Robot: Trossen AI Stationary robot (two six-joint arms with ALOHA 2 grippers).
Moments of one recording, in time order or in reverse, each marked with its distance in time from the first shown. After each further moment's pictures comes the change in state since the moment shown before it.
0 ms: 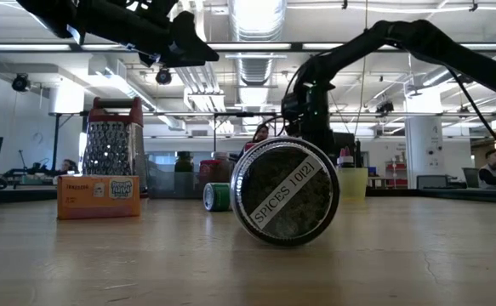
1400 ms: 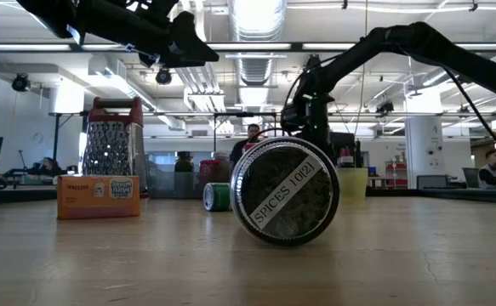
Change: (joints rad) left arm 0.000 0.000 0.000 -0.004 0.000 -0.004; right arm 0.000 0.016 -0.103 0.125 0.037 -0.005
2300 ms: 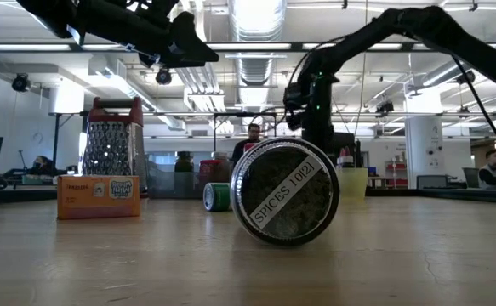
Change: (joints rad) left arm 0.001 0.000 0.000 -0.003 0.000 -0.001; right arm 0.004 -0.115 0.001 -0.004 0.003 -0.011
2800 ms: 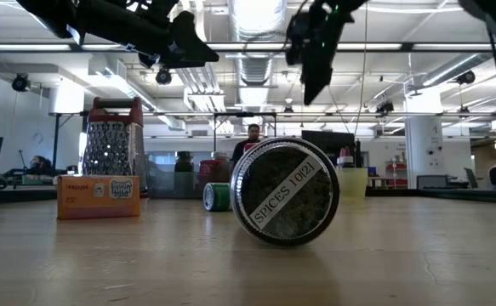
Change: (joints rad) left arm 0.000 0.000 0.000 0.000 0.000 -0.015; right arm 0.147 -0.305 -0.004 -0.008 -0.024 0.049
